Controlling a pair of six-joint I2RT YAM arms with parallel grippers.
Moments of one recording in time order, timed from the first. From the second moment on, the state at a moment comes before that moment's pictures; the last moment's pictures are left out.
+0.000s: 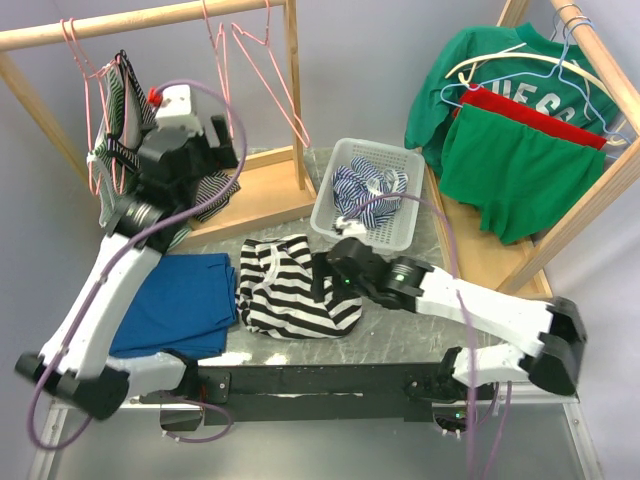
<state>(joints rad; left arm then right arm) -0.42 1.22 1.54 -0.44 -0.44 -0.19 1.04 1.23 1.03 -0.62 0.28 0.74</state>
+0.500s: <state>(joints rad) -0.42 0.76 1.17 -0.60 -0.34 -0.40 1.10 1.54 1.04 -0.50 0.17 0.87</state>
